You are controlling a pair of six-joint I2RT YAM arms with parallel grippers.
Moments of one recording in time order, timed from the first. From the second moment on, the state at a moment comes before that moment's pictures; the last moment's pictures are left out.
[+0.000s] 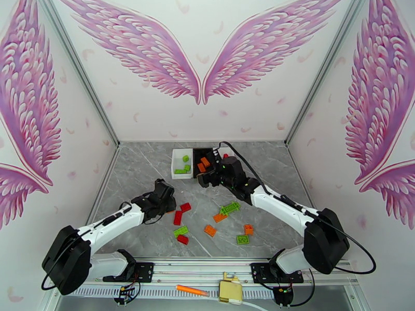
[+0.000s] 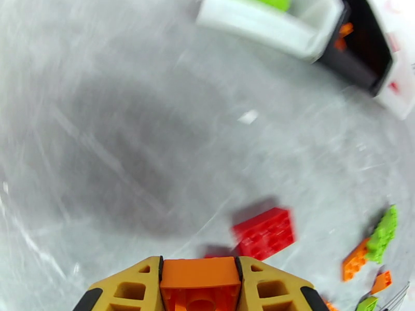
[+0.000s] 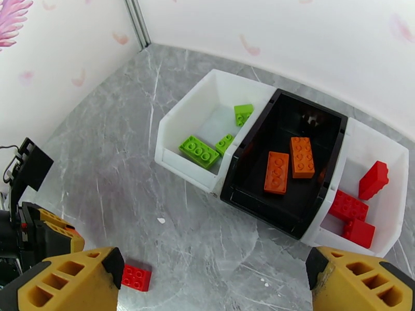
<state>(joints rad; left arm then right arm) -0.61 1.26 0.73 -0.39 -0.19 -0.74 0.61 1.44 1.05 -0.08 -0.07 0.10</state>
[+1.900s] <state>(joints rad) -0.51 1.93 1.38 0.23 0.01 -0.29 0.56 1.12 0.88 -0.19 0.13 0.29</state>
